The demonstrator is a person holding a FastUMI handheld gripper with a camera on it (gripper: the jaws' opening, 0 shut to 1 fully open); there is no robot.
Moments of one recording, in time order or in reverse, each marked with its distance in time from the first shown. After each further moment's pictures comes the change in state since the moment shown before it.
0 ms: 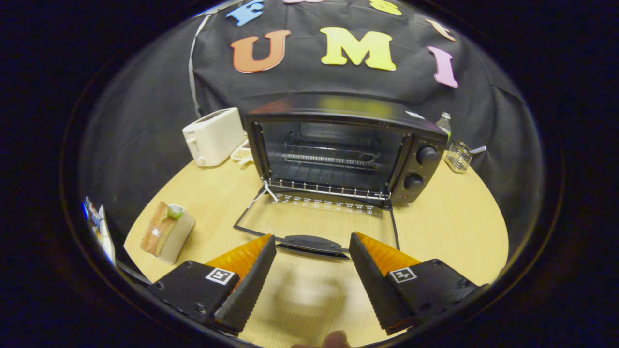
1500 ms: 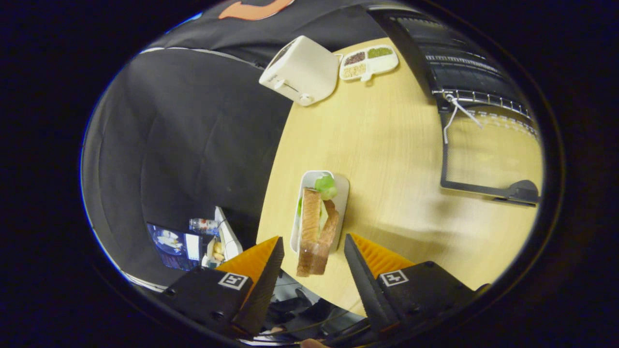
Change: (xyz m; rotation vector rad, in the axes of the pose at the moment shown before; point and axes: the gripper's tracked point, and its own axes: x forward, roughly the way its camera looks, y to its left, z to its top) arm 0.026 0.235 -0.023 0.366 0.618 0.676
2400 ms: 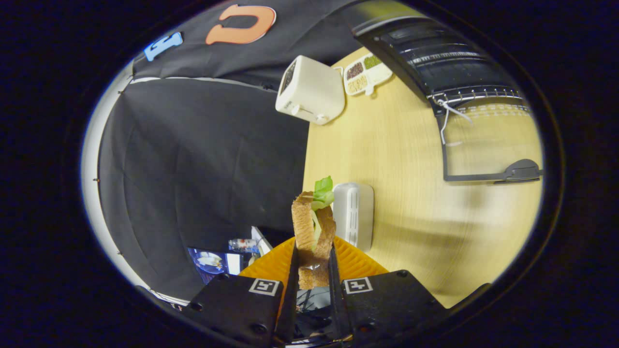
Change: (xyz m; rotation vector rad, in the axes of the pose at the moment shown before) arm -0.076 0.043 0.020 0.125 -0.140 0.194
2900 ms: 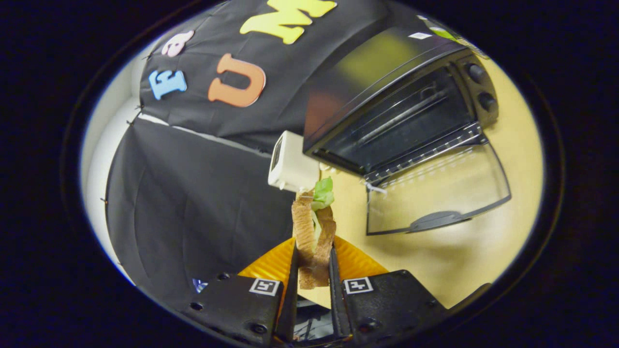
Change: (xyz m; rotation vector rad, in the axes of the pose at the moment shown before) arm -0.122 -0.074 0.082 0.053 -0.390 -0.042
